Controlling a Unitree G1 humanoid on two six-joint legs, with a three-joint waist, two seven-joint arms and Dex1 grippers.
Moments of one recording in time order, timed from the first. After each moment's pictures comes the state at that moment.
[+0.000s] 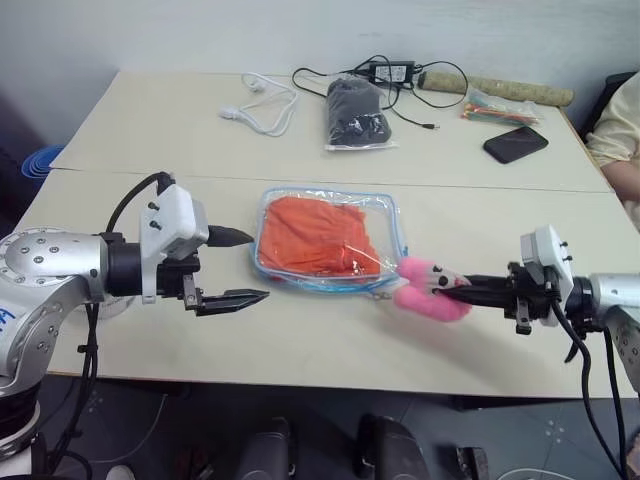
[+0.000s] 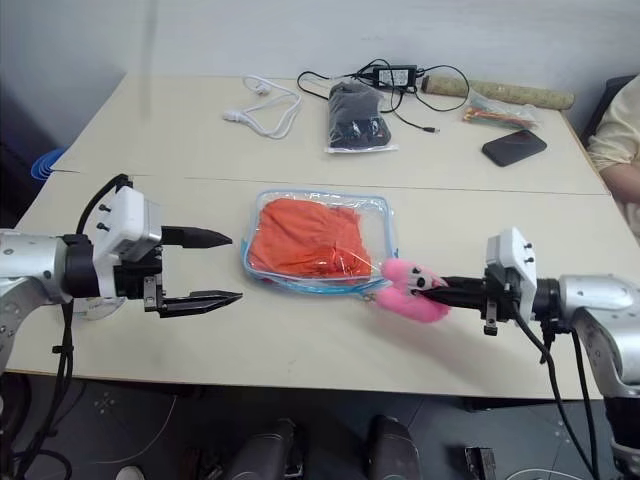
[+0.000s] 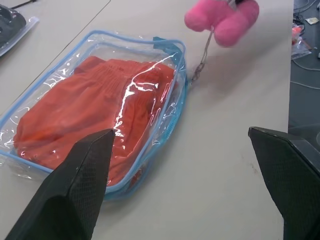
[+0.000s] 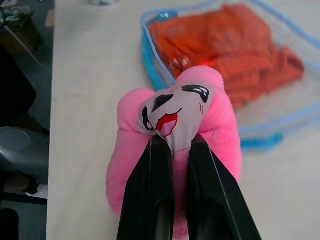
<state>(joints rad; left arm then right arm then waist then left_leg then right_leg) -0.41 0.95 0.24 -0.58 -0.63 0.91 -0.97 -0.27 -0.90 -0.14 -0.24 0.58 0.43 1.28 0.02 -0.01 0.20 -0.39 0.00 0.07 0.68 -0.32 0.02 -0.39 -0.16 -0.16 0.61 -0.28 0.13</state>
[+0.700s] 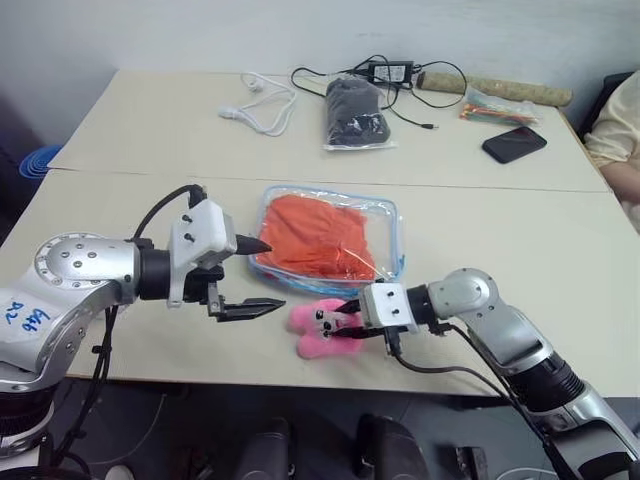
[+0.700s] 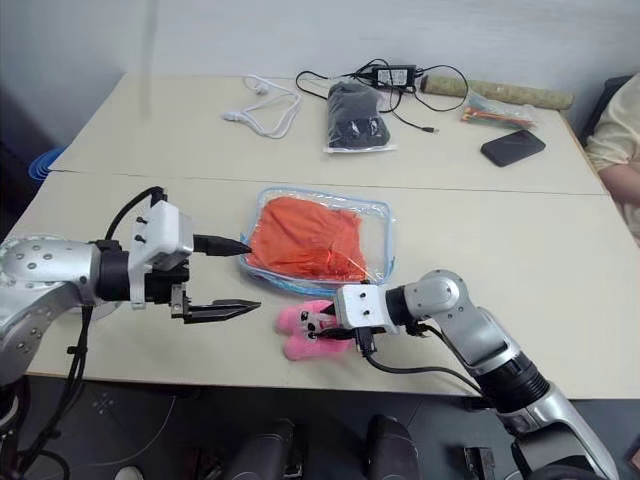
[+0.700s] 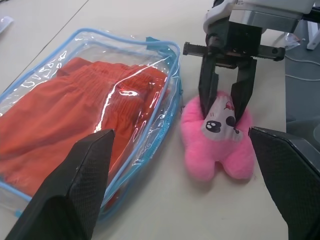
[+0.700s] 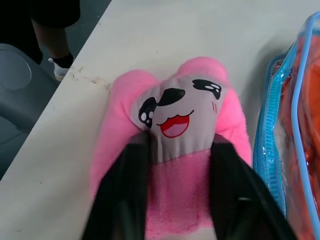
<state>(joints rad) -0.42 0.94 0.09 -0.58 -0.62 0.83 -0.91 -0.49 -0.61 0.40 -0.13 0.09 0.11 1.19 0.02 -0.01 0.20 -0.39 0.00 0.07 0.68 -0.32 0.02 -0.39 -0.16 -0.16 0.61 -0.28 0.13</state>
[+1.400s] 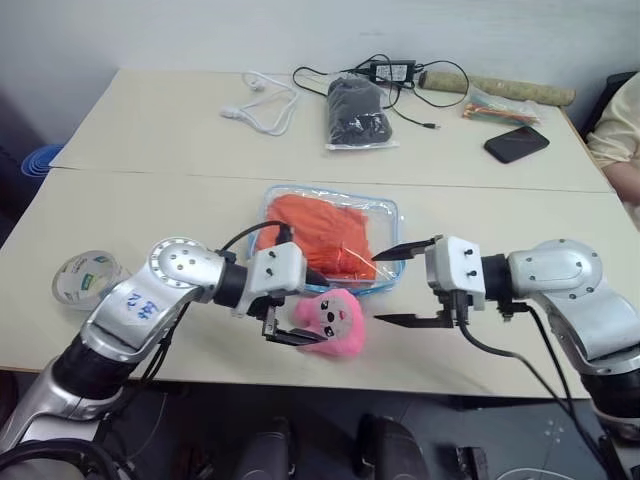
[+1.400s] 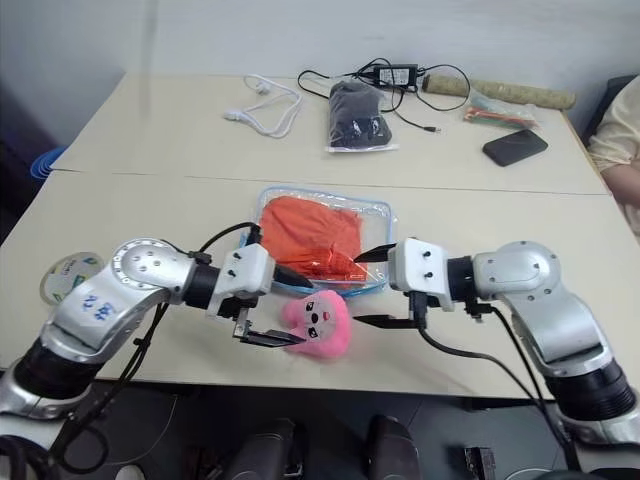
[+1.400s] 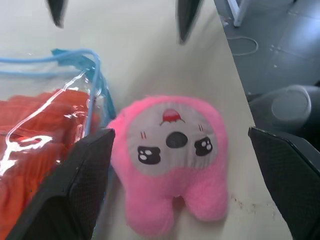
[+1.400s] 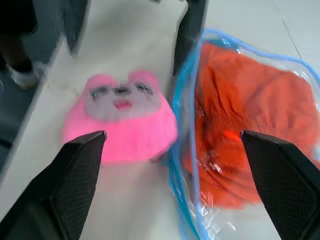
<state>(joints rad) -0.62 0.77 -0.36 -0.35 -0.36 0.57 -1.09 -0.47 -0.86 0.11 -0.27 0.23 0.22 1.19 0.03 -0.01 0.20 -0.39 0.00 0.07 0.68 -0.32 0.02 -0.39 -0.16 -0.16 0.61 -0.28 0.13</state>
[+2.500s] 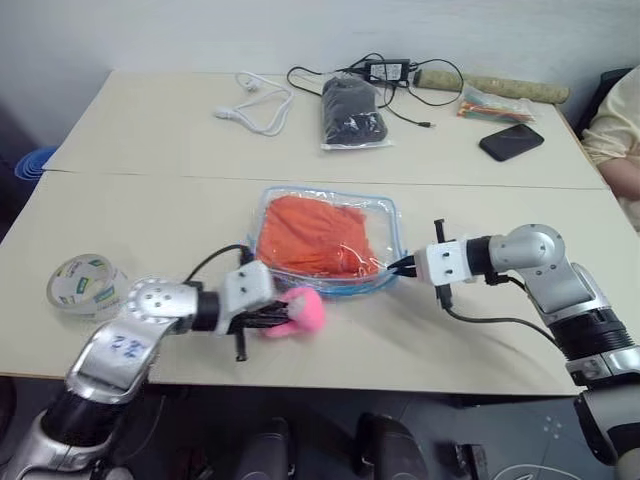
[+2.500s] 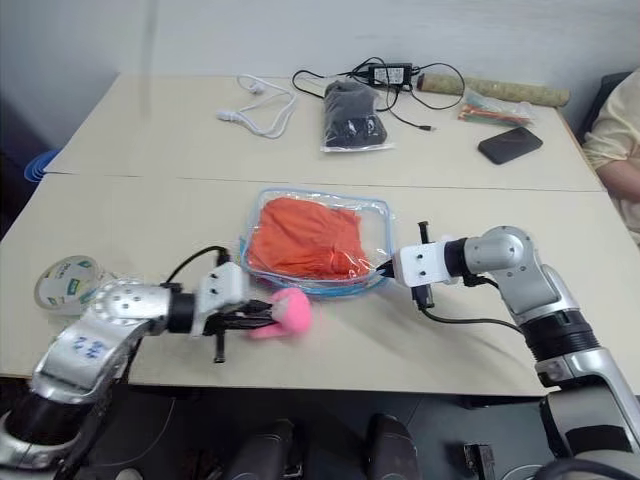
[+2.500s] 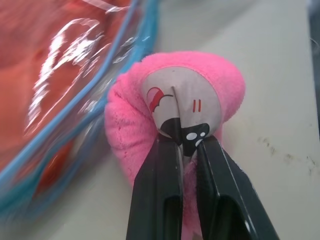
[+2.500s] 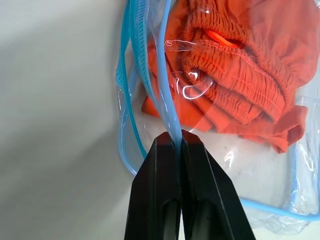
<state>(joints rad) -0.22 0.77 0.00 -0.50 -0.30 0.71 -0.93 -0.69 -0.78 0.26 0.32 -0.04 -0.40 1.21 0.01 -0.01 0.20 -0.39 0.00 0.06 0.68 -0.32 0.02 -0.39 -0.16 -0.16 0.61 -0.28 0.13</state>
